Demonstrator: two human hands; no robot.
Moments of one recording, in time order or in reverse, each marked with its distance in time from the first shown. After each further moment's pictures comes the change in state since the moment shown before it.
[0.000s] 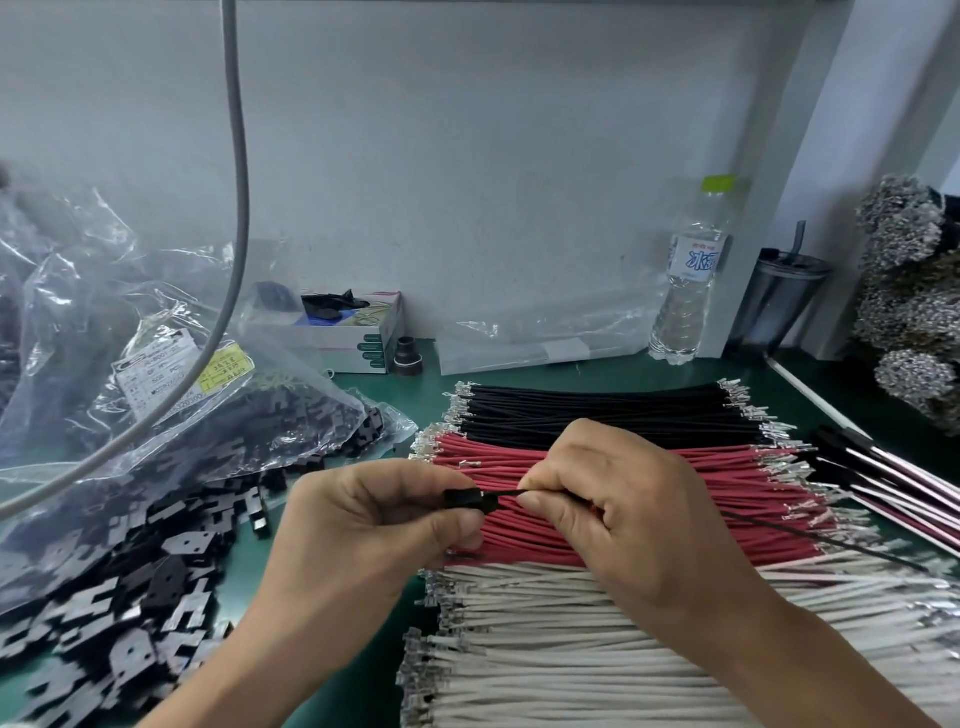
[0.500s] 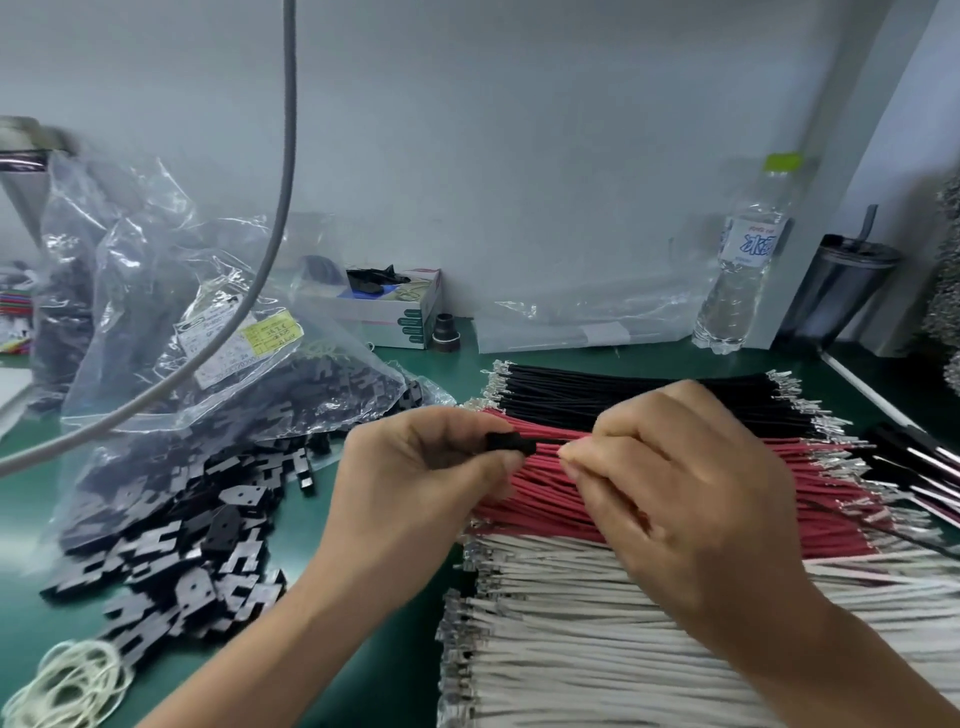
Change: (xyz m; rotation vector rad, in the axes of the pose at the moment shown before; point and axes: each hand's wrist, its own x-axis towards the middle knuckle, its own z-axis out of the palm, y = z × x) left_hand 0.007 0.002 0.010 0.059 0.081 0.067; right_hand -0.006 -0.002 0.005 -0.294 0.238 -0.187
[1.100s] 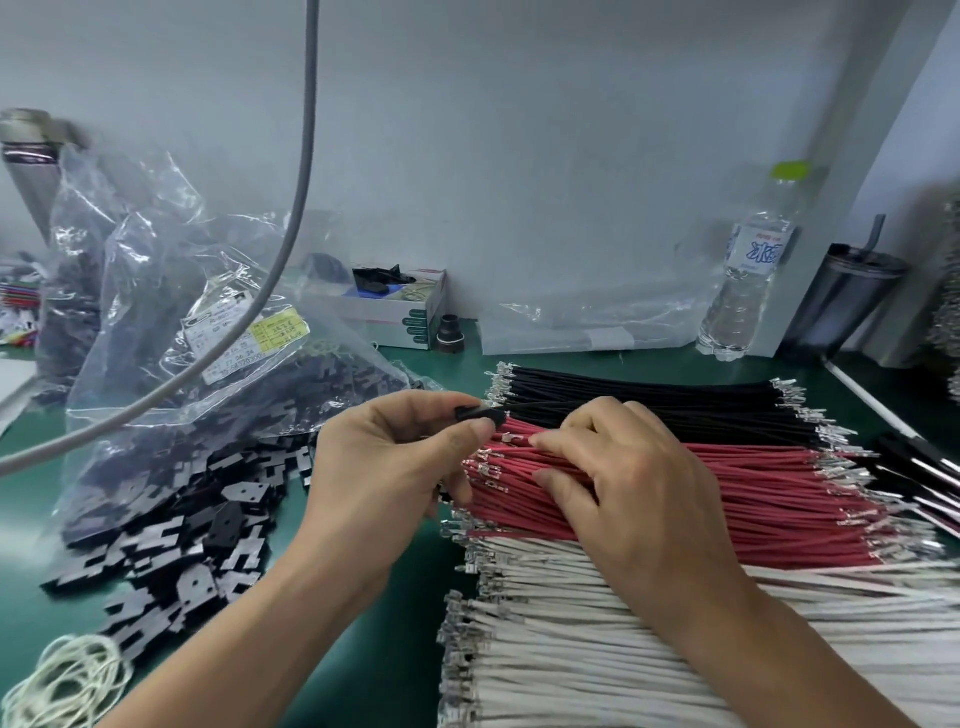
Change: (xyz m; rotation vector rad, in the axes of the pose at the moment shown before) left_hand 0.009 -0.005 -0.013 -0.139 0.121 -0.104; right_hand 0.005 -0.010 0.027 0.042 -0.300 0.288
